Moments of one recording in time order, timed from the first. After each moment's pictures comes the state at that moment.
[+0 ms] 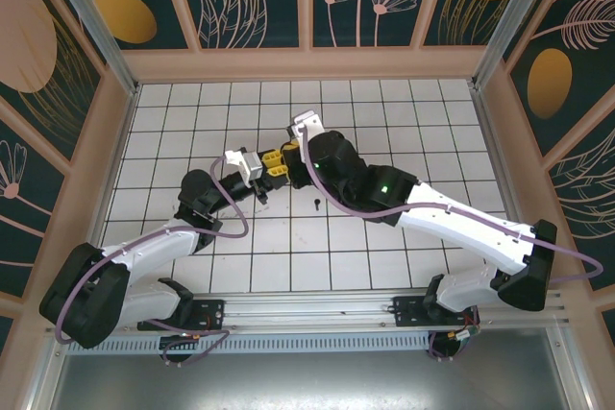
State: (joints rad) left arm -0.56 1.23 0.47 1.03 0.62 -0.07; right arm 1.13 1.35 1.35 -0.43 0.40 0.25
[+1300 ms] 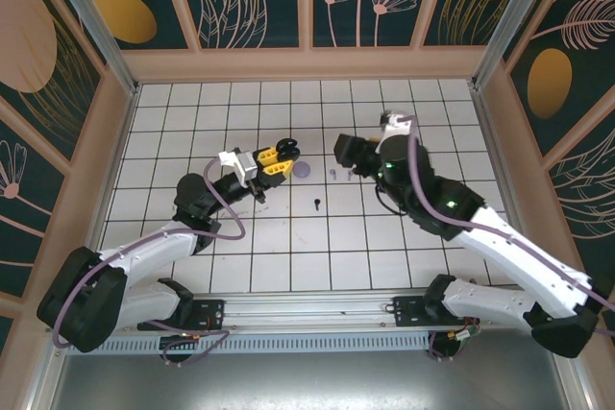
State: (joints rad) left arm -0.56 1.20 0.45 1.08 0.58 -0.08; right arm 0.89 1.03 1.09 -0.48 0.40 0.71
